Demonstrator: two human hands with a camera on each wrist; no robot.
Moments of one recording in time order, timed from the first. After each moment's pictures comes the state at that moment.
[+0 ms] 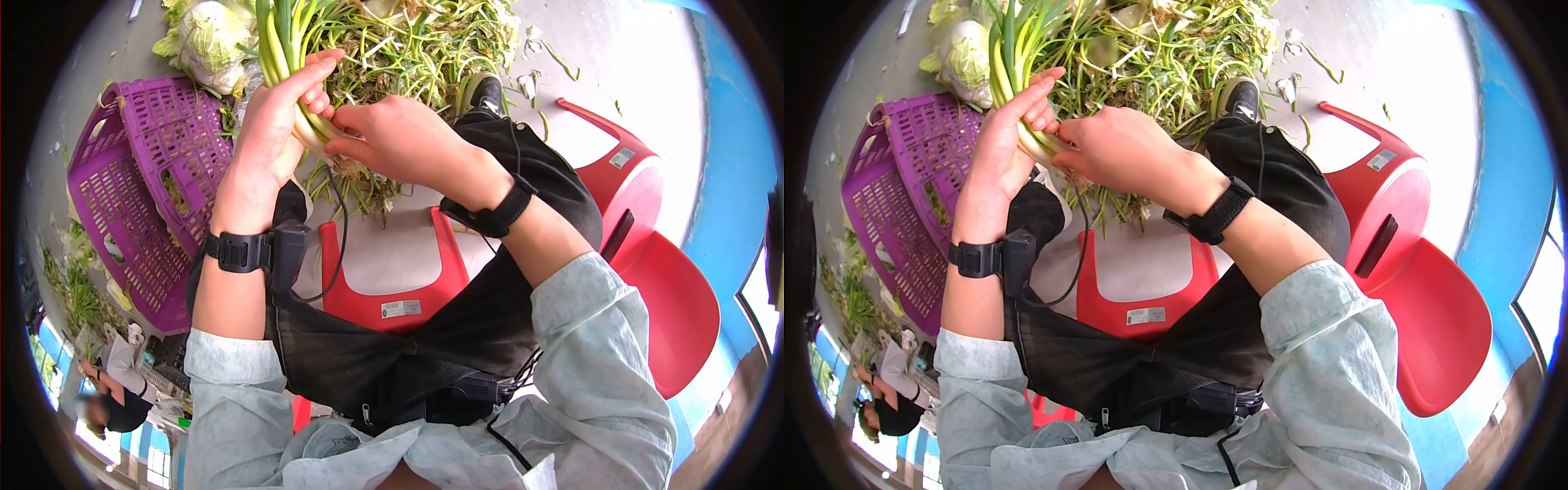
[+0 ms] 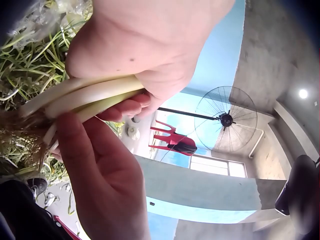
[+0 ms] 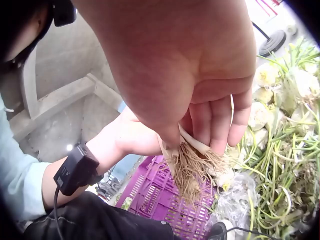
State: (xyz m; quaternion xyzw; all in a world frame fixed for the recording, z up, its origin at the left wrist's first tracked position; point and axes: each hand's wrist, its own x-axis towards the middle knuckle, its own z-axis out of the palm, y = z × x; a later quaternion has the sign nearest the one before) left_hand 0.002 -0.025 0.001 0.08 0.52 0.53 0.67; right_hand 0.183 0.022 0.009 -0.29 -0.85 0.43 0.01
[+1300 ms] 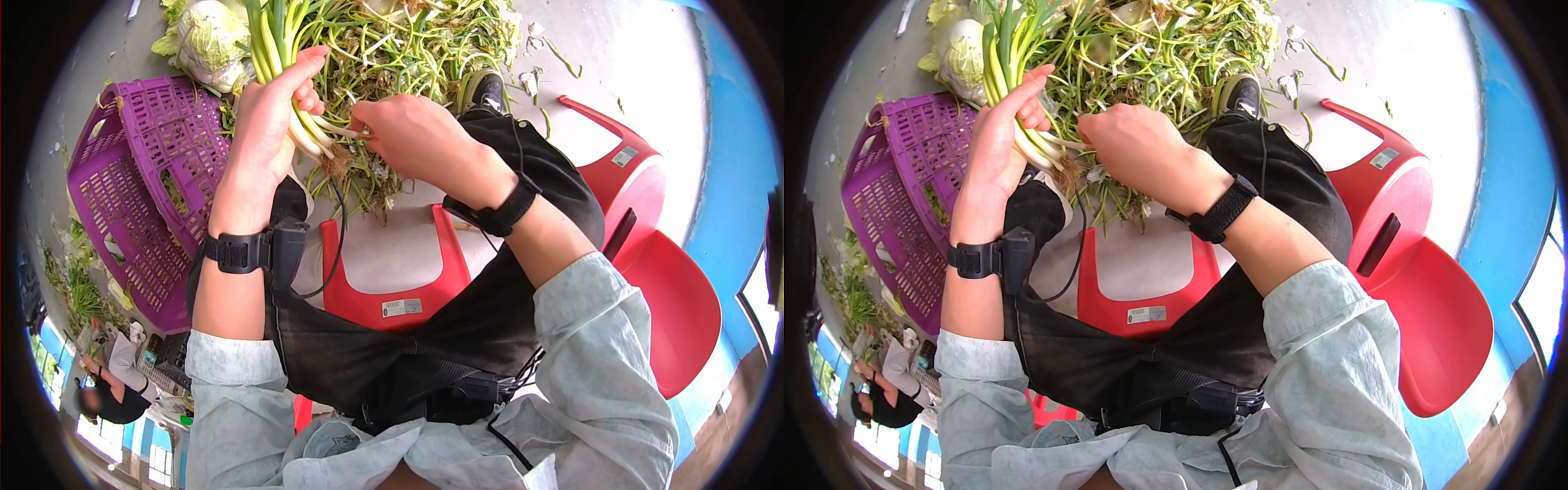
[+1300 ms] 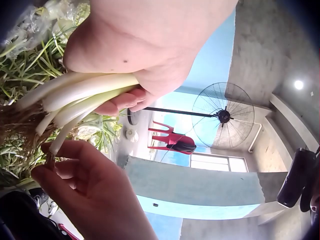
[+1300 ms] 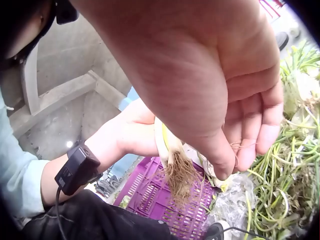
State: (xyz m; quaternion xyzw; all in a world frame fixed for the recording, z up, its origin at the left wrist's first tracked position) left_hand 0.004 -0.022 0.005 0.08 0.58 0.52 0.62; right_hand 0.198 0.023 -0.003 -0.29 -0.88 0.37 -0.01
